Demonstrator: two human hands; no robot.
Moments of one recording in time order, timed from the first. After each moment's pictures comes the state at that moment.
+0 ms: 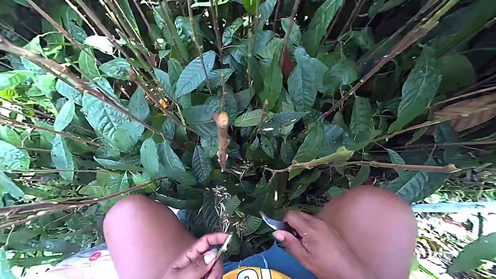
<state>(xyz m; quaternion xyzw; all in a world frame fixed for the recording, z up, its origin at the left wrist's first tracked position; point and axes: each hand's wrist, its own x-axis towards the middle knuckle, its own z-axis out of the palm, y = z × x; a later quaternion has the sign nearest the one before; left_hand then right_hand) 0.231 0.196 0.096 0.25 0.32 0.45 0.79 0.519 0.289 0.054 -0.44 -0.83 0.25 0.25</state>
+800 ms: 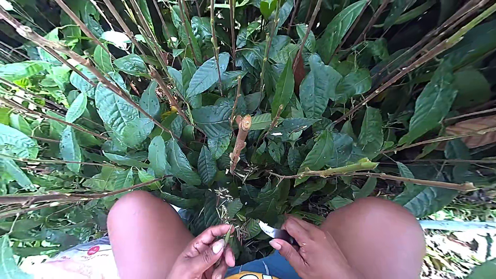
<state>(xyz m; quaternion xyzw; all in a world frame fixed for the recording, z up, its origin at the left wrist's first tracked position) 0.239 0.204 0.074 0.23 0.32 0.52 0.76 0.509 0.290 0.053 -0.42 -0.84 0.24 0.25</state>
